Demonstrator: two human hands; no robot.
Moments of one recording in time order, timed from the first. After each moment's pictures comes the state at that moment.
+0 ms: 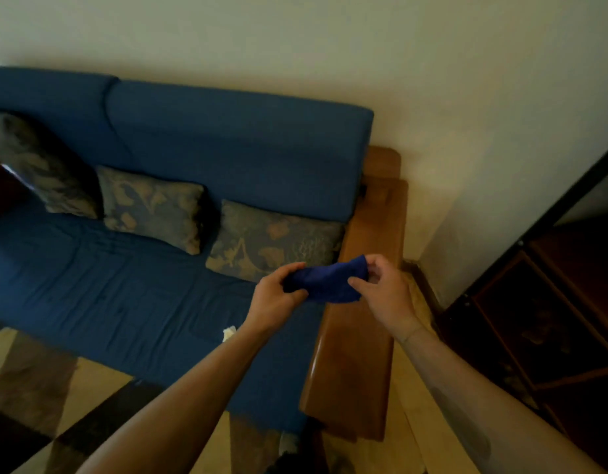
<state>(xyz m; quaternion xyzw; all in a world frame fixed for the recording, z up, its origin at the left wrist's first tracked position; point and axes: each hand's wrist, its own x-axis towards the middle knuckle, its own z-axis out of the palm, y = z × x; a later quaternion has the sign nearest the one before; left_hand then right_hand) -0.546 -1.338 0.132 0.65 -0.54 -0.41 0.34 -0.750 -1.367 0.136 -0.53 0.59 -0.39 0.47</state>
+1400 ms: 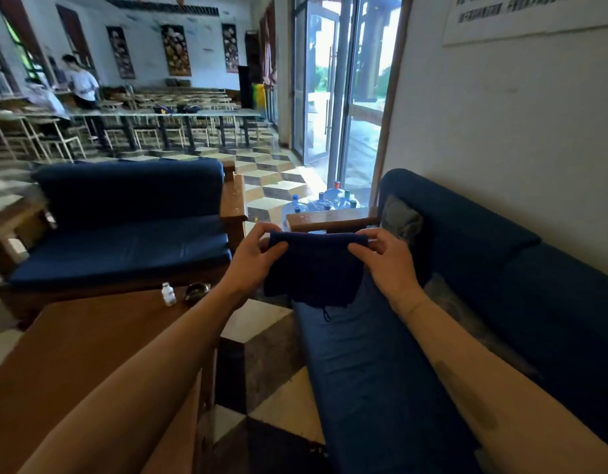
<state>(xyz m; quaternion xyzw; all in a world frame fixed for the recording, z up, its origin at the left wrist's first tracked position) 0.031 -1.088 0.358 0.73 -0.28 -0.04 0.62 -0.060 -1.309 0.356 -0.79 0.10 -0.28 0.53</state>
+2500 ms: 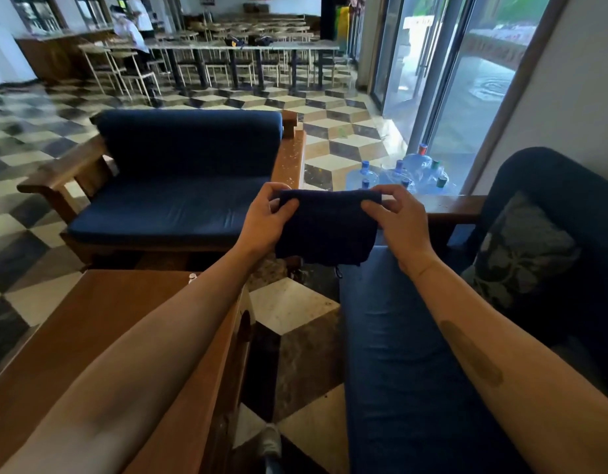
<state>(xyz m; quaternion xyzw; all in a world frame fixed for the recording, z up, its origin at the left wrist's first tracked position) 0.395 -1.156 0.315 0.77 -0.13 0.03 0.63 0.355 -1.380 0.318 -0.78 0.04 -0.21 0.59</state>
